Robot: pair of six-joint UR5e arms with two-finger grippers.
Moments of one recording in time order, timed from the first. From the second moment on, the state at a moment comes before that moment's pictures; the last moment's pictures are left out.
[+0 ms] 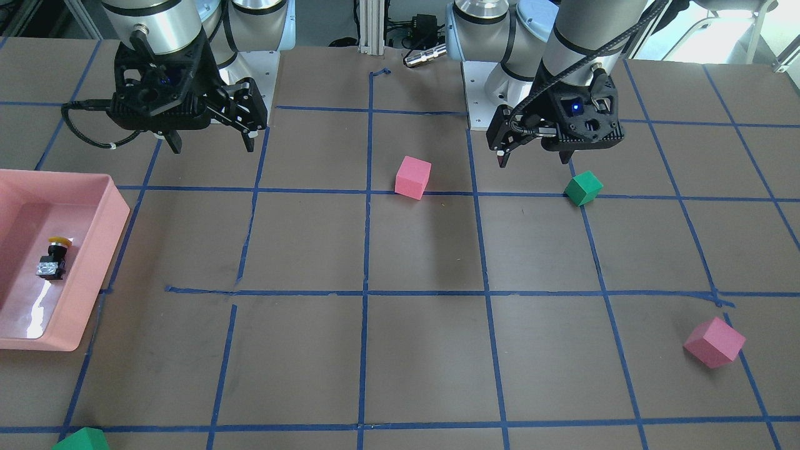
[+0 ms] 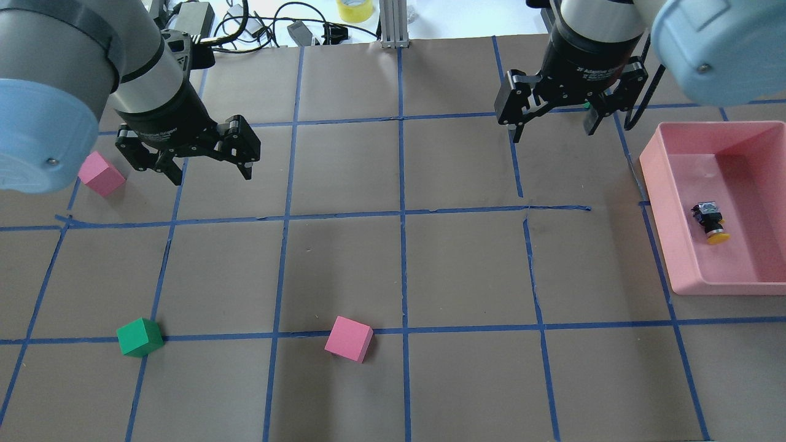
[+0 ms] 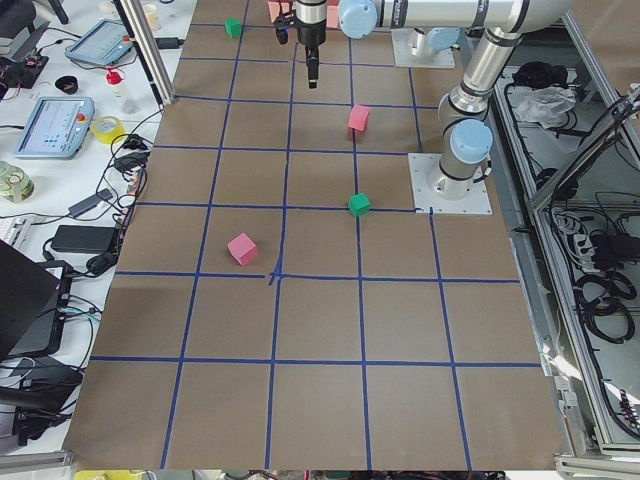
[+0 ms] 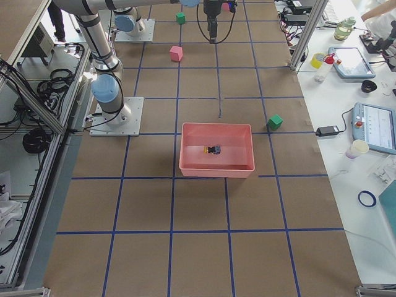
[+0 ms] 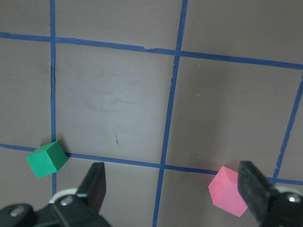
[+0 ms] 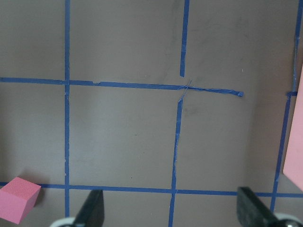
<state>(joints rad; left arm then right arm) -1.59 -1.53 -1.66 -1.53 1.61 -0.10 1.67 -1.55 1.50 -1.53 -1.58 0.04</state>
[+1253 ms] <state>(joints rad) -1.58 -1.52 -1.67 -1.55 1.62 -0.09 1.21 -1.39 1.54 -1.70 -1.58 -0.33</state>
